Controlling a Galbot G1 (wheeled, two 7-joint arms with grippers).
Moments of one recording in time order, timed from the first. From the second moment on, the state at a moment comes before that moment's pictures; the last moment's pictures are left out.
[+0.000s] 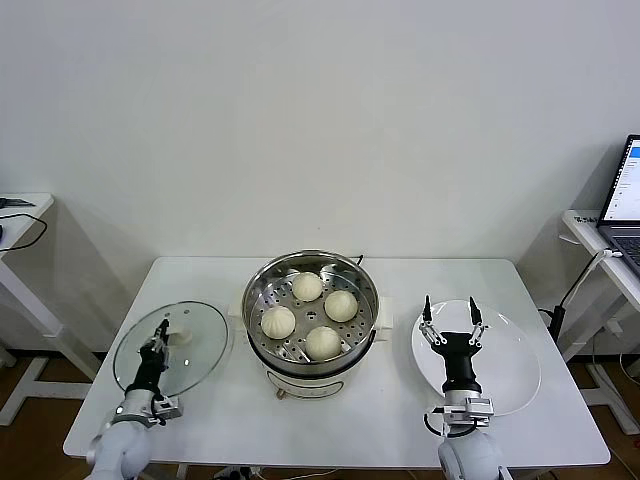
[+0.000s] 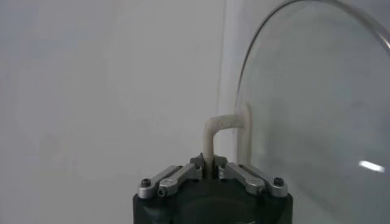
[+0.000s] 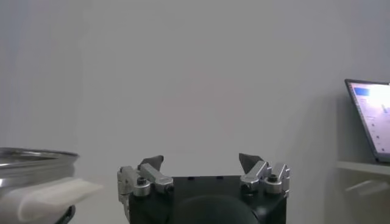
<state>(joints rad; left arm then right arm) 1.21 -1.25 -0.62 -1.39 1.20 -0.05 -0.24 -1.31 1.31 0.43 1.67 0.11 0.43 0.26</state>
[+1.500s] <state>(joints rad) 1.12 -1.27 -0.08 -2.06 1.21 0.40 0.06 -1.40 1.29 0.51 1.68 0.16 0.39 0.24</state>
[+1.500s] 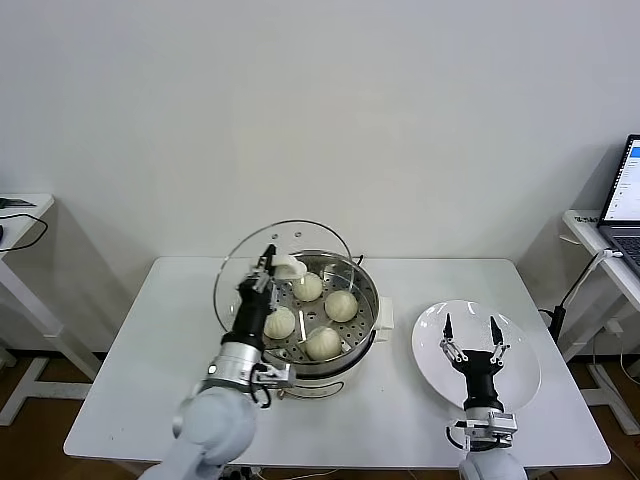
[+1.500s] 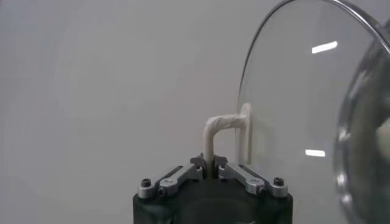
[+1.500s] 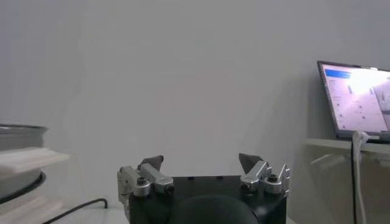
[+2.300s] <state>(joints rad) 1.06 -1.35 0.02 -1.94 1.38 0.48 0.21 -1.40 1.30 0.52 1.65 0.16 0.40 0.23</state>
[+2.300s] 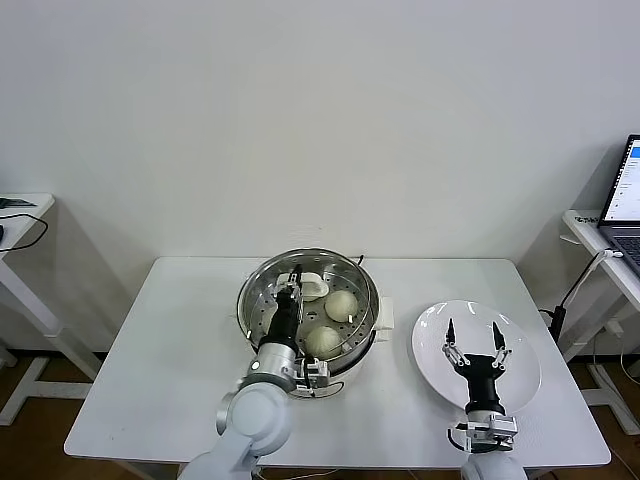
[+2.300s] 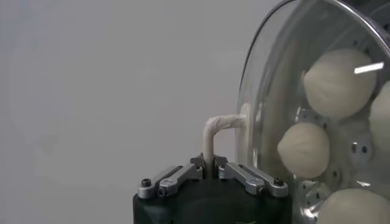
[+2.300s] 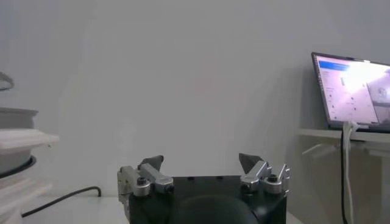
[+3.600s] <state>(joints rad) 1.04 -1.39 0.04 -1.88 1.47 0.45 0.22 -1.39 1.31 0.51 1.63 0.15 0.40 0.23</state>
